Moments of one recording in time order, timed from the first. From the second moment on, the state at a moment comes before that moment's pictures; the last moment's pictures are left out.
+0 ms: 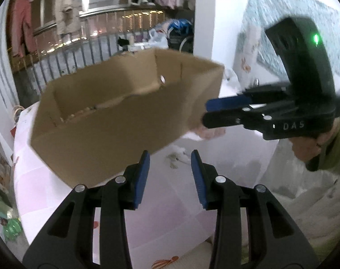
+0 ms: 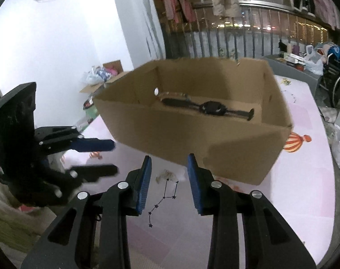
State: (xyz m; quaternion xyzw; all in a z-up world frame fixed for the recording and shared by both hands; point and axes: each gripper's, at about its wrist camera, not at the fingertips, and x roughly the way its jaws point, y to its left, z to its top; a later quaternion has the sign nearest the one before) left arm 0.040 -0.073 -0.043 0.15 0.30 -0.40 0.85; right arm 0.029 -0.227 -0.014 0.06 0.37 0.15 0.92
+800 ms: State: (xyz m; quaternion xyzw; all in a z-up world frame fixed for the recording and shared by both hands) left arm 0.073 -0.102 -0.090 0.21 0.33 -0.39 0.83; right arm 0.062 -0.201 -0.055 -0.02 0.41 0.18 0.89
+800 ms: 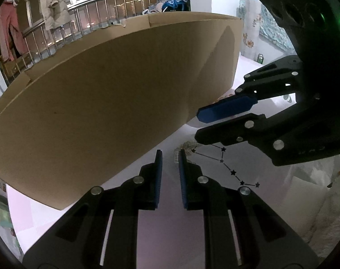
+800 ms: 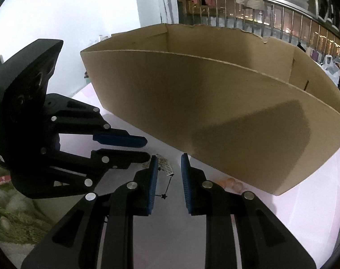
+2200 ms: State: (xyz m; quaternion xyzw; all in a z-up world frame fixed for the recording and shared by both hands) left arm 0.074 -0.072 -0.088 0.17 0.37 -0.38 0.83; right arm 0.050 -0.202 -0.048 0.00 0.44 0.15 0.88
